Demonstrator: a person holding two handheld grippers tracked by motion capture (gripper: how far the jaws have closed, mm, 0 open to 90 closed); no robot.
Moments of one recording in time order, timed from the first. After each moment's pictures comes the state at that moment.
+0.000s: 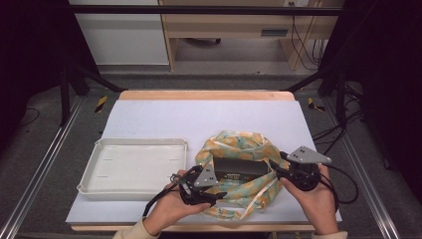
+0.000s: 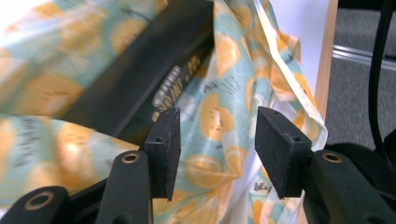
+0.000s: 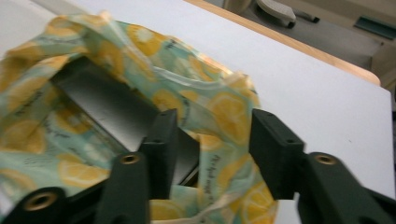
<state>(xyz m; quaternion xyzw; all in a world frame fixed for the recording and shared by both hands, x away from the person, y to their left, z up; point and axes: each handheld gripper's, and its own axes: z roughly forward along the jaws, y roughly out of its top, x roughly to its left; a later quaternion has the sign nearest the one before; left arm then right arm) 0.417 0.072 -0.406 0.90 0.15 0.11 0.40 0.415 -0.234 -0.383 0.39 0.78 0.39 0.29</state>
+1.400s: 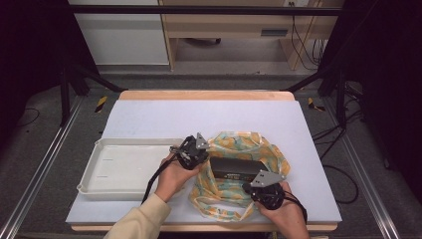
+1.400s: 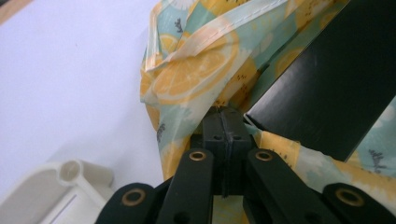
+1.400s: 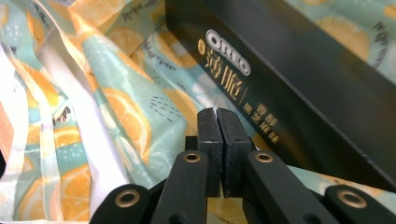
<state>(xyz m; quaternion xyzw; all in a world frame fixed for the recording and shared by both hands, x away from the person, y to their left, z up) 0.510 0.080 -0.433 0.89 0.27 0.17 0.31 0.405 -0.174 -0.462 0.31 0.86 0.36 0.17</state>
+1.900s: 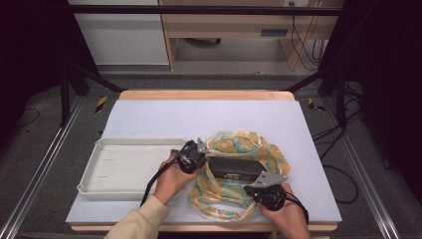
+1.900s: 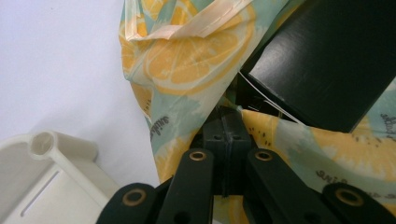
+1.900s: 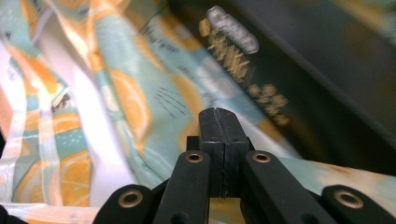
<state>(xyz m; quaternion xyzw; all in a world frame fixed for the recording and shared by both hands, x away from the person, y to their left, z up) 0.506 0.081 -0.443 0.91 0.27 0.16 0.27 0.405 -0.183 -0.465 0.32 0.86 0.36 0.16</state>
